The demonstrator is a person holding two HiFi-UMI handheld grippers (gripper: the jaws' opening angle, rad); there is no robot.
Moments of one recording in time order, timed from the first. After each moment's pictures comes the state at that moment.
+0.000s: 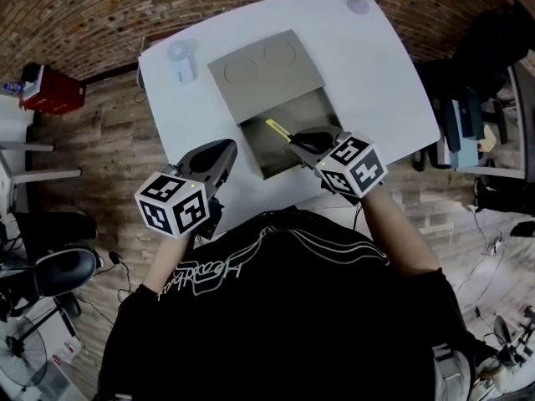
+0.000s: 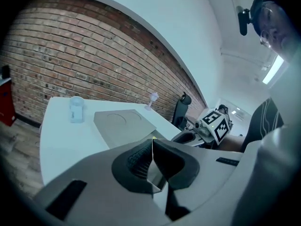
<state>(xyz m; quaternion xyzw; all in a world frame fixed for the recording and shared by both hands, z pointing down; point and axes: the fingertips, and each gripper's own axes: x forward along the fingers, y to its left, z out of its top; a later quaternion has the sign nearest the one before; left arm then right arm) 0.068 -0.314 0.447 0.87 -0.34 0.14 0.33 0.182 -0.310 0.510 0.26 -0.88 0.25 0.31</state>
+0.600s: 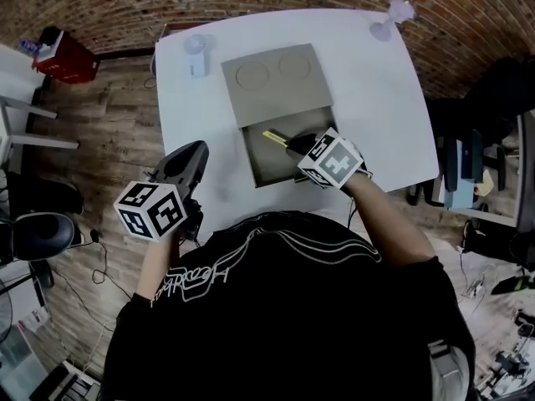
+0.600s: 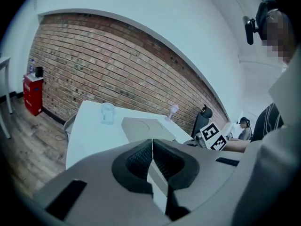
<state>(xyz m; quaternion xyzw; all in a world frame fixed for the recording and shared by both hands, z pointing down) 0.008 -0.314 0.451 0.81 -0.48 0.09 0.34 0.176 -0.329 0.570 0.15 -0.86 0.17 0.45</state>
